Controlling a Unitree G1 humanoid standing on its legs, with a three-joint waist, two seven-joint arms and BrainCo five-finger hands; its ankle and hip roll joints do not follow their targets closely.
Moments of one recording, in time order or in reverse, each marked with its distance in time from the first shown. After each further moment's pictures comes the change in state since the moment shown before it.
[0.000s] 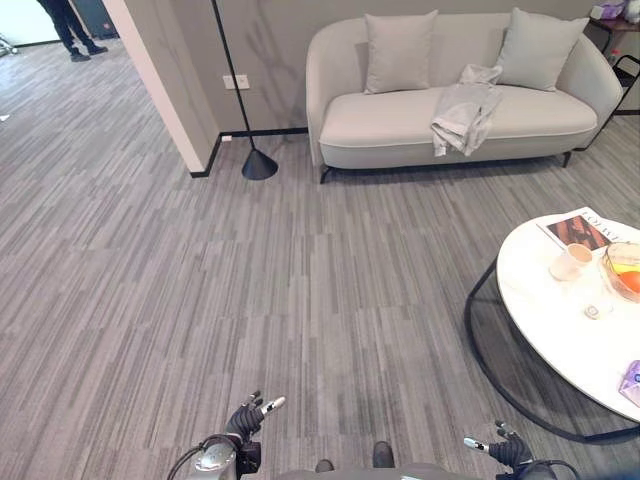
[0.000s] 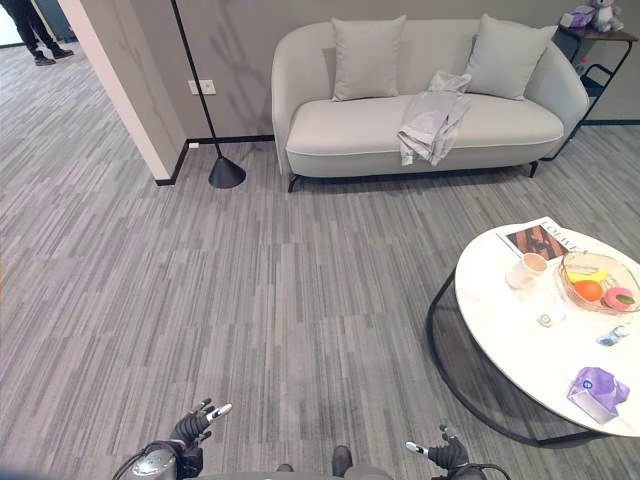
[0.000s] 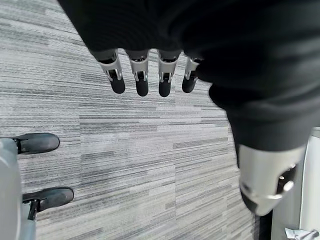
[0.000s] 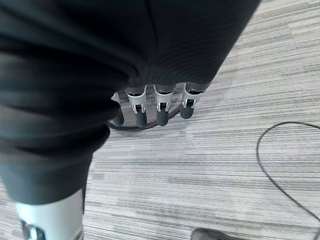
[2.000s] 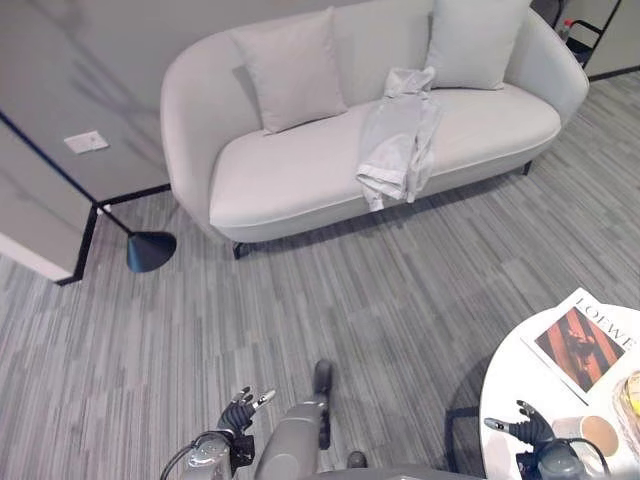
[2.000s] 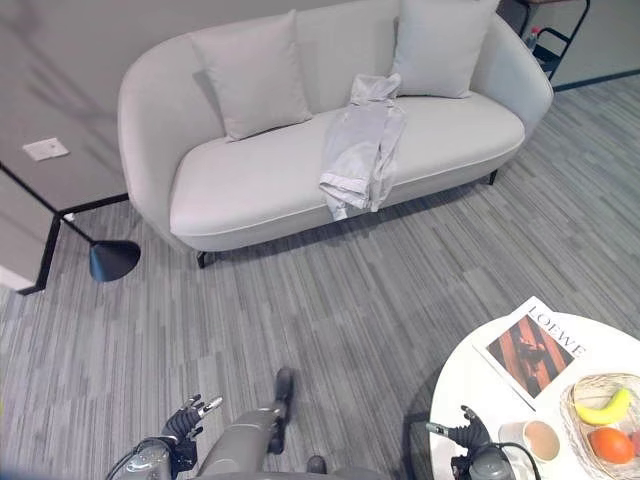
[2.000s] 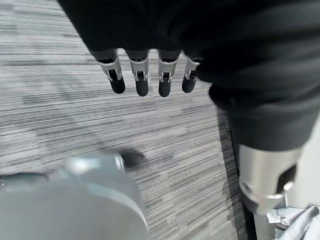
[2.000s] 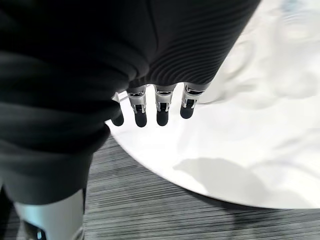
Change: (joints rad) left arm -0.005 0.008 0.046 0.044 -0.038 -0.012 0.021; right arm -0.114 -0.096 0.012 0.035 0.005 0.001 -0.015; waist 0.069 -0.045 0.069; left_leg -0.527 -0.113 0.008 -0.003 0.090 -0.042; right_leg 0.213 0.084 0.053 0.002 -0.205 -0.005
